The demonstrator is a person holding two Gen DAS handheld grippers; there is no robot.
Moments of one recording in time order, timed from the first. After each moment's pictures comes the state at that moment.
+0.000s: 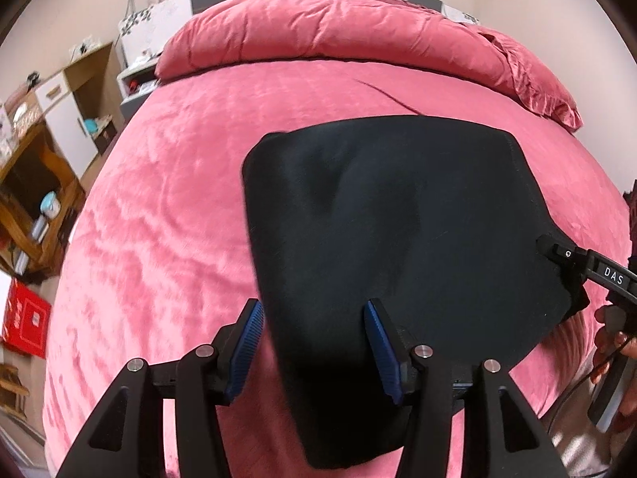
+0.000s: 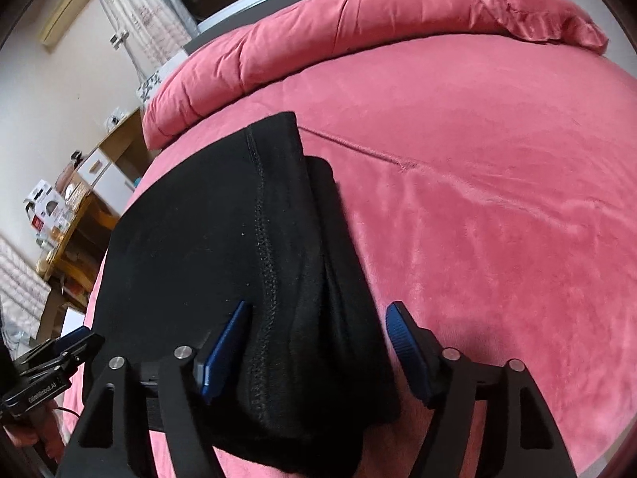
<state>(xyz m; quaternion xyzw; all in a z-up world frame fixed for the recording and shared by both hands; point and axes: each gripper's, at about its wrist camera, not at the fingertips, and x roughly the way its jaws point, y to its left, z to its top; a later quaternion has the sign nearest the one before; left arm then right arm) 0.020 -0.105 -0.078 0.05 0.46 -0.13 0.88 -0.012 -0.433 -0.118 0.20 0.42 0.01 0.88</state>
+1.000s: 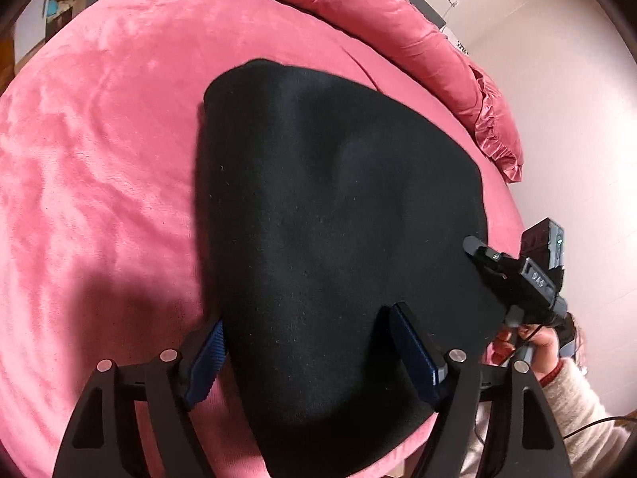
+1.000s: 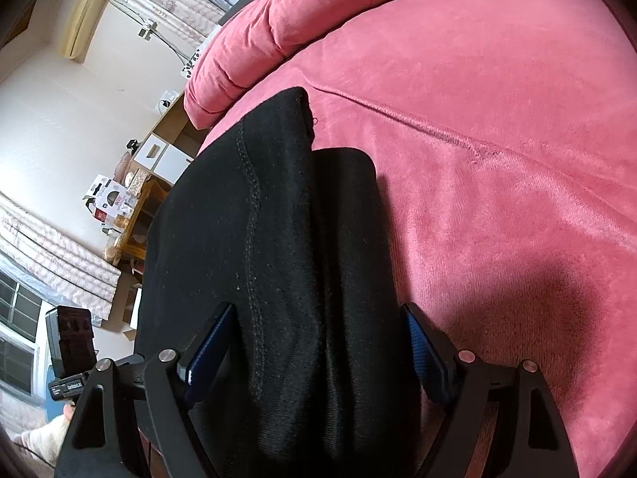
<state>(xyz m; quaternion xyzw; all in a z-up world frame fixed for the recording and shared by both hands) 0.058 -0.067 -0.116 -0.15 0.55 -0.25 0.78 0.050 -0.463 -0.147 0.29 0.46 0.15 0.83</state>
